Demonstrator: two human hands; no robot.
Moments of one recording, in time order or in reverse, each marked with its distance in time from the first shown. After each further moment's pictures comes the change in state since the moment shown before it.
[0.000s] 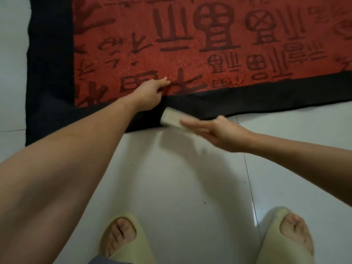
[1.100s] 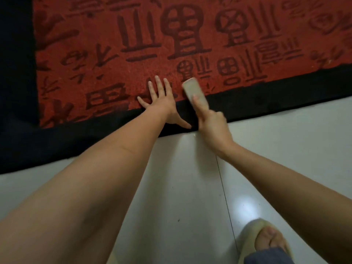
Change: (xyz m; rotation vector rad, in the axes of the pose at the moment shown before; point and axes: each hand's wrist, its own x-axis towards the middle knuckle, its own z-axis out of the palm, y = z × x) left_hand 0.045 0.125 0.050 0.258 -0.316 -0.373; right_hand 0.006 0.061 -0.006 0.031 0.398 0.531
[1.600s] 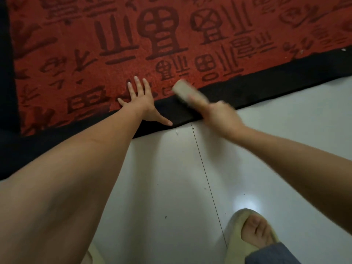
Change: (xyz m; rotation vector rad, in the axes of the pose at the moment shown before) left_hand -0.002 0.005 -0.001 0.068 -0.017 -0.046; right_hand -0.002 0.059 -0.043 -0.341 -0.062 -0.148
